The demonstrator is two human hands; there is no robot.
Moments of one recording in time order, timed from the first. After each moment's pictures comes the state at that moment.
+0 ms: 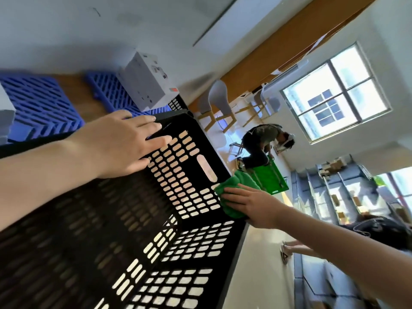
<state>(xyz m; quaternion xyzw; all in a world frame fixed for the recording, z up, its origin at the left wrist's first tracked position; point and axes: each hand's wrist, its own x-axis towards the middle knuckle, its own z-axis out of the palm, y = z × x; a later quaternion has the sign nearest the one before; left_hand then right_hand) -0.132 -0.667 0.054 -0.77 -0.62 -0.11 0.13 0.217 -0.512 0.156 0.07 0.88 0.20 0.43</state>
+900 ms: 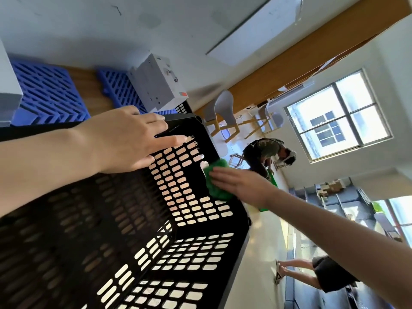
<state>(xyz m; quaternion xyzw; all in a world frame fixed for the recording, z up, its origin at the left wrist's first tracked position) -0.132 -0.660 0.042 -0.76 -0.60 -0.15 0.19 0.149 -0.482 0.159 -0.04 0.91 0.26 0.32</state>
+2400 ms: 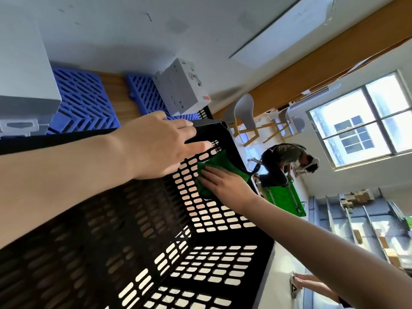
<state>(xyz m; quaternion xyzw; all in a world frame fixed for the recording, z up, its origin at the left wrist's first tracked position) -0.131 -0.656 0.042 -0.76 -0.61 -0.16 0.17 0.099 -0.490 0.070 -0.03 0.92 0.30 0.24</state>
